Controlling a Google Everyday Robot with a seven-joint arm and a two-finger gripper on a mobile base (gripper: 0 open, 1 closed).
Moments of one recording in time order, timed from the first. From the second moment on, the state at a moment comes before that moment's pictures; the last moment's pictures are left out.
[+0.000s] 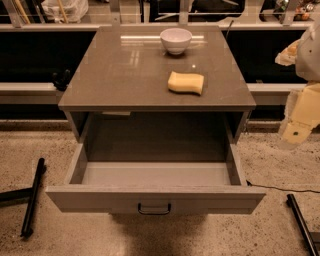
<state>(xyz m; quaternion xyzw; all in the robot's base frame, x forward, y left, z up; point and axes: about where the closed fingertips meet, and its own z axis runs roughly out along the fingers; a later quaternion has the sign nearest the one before) 0.438 -0.217 0.976 -0.60 0.78 -0.03 0.16</state>
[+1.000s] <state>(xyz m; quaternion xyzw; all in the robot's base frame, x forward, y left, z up) 0.520 -0.209 0.985 -0.58 0.77 0.01 0.26</state>
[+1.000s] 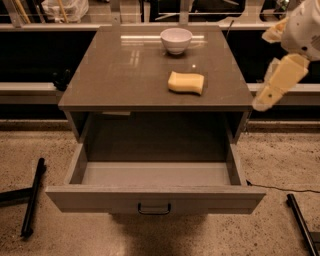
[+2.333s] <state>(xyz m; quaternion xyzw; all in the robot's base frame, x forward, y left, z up) 0.659 -0.149 0.921 -0.55 0.75 0.15 0.33</state>
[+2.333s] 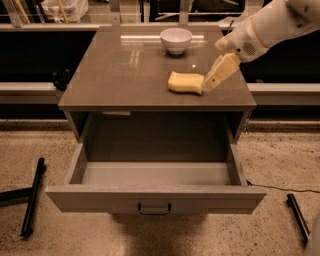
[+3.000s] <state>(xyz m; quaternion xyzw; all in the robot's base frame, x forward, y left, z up) 0.700 -0.112 0.873 -0.53 0.75 0.20 0.34</state>
